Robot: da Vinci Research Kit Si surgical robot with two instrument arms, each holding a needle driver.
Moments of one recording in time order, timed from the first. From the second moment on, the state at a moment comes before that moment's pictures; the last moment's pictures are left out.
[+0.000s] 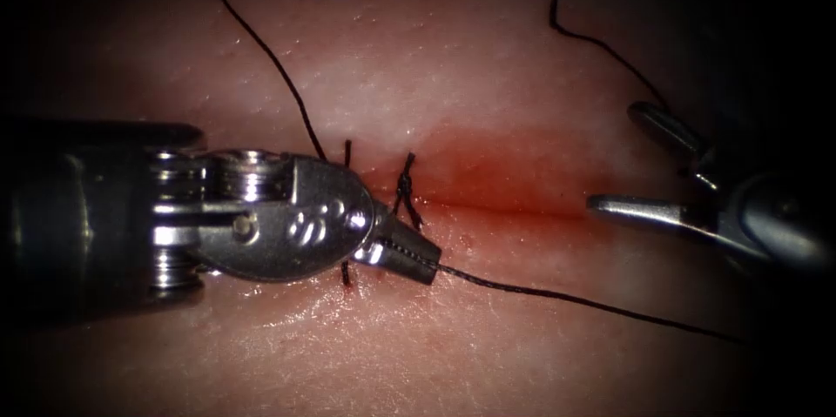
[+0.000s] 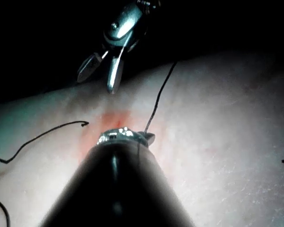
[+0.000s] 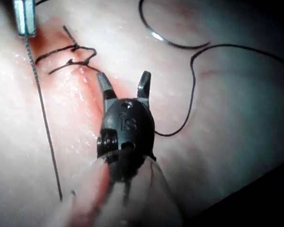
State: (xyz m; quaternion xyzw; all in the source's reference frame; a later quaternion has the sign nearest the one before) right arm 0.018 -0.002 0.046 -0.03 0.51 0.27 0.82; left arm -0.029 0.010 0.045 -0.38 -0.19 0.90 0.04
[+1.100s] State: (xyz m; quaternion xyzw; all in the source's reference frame) right arm 0.019 -0.002 0.047 -0.04 0.51 0.27 0.82; left arm -0.030 0.001 0.038 -0.45 -0.21 0.87 0.08
